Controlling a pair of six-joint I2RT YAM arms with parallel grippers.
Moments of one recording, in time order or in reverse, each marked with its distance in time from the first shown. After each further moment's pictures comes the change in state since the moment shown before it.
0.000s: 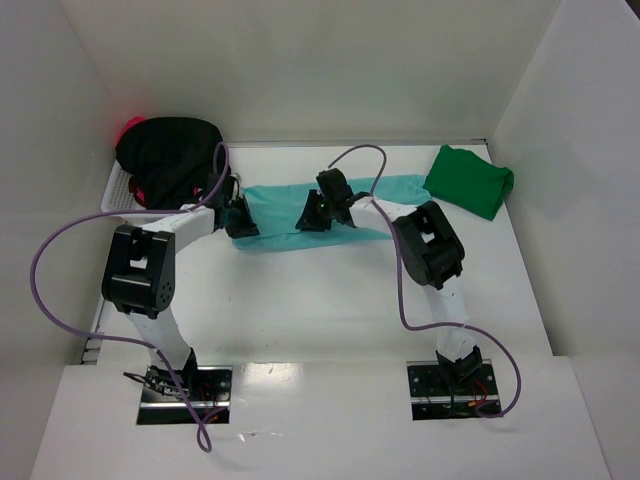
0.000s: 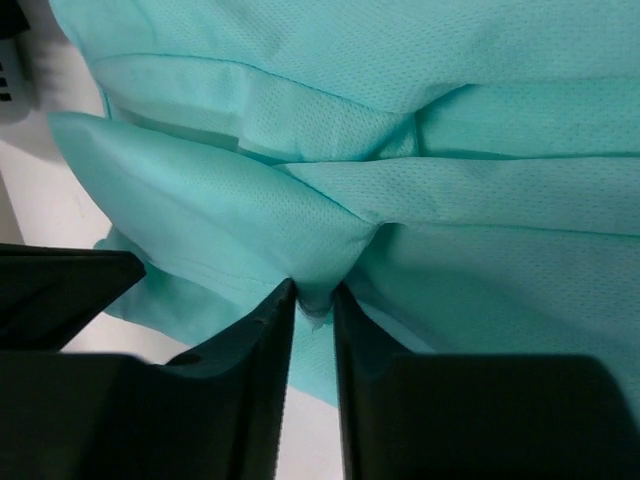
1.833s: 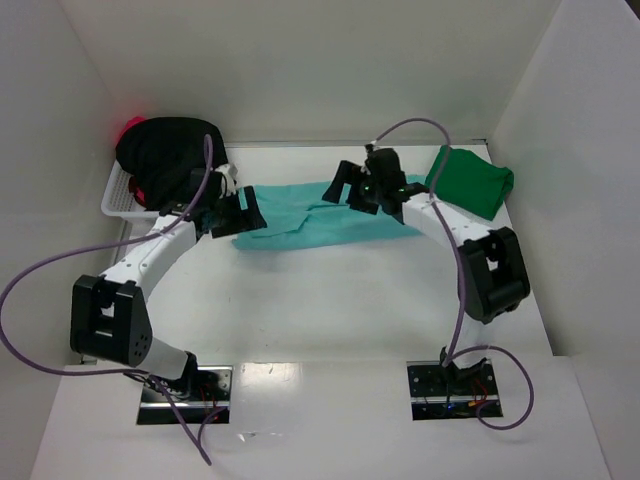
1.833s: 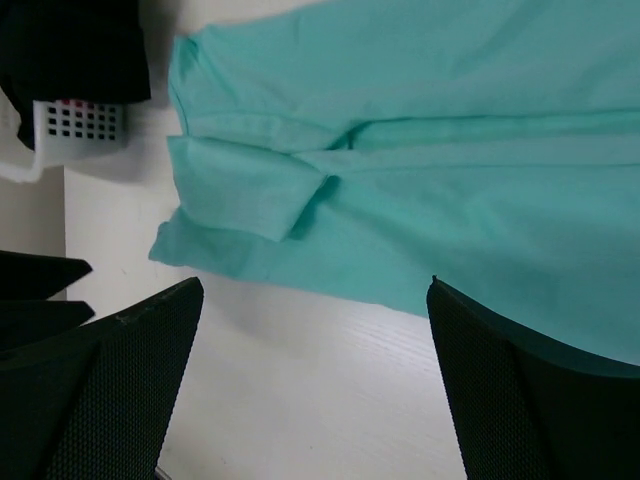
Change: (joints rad) left arm -0.030 -0.336 -0.032 -0.185 0.012 0.108; right arm -0.155 -0.453 -0.240 -0.058 0.031 -0.146
